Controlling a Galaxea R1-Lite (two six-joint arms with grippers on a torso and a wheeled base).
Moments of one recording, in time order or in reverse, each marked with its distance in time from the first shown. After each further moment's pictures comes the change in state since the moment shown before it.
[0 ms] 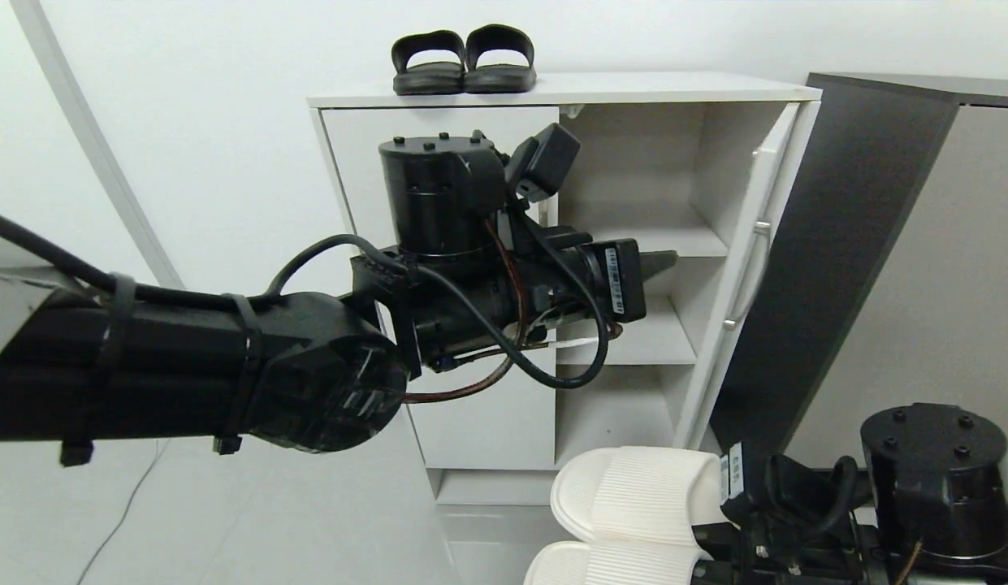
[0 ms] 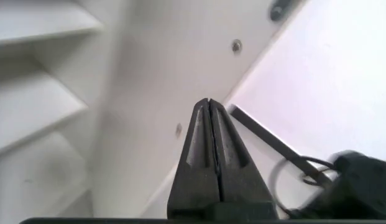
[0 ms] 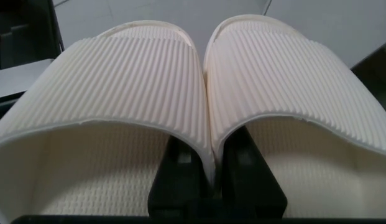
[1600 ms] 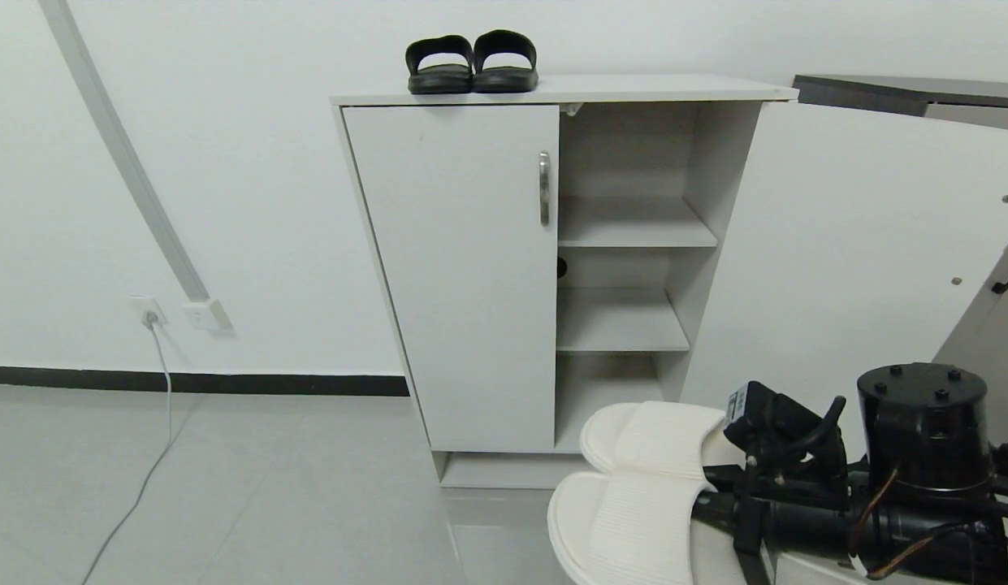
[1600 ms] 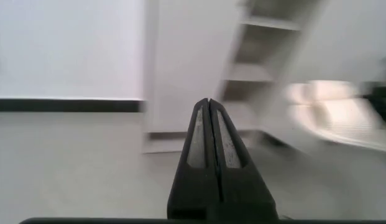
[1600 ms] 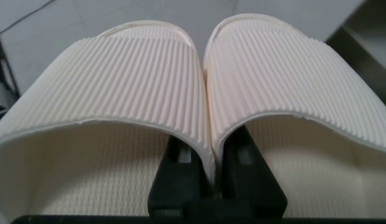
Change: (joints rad) left arm 0.664 -1.649 0.793 0.957 0.282 0.235; right arm -0.125 0.041 -0.058 -0.007 -0.004 0.007
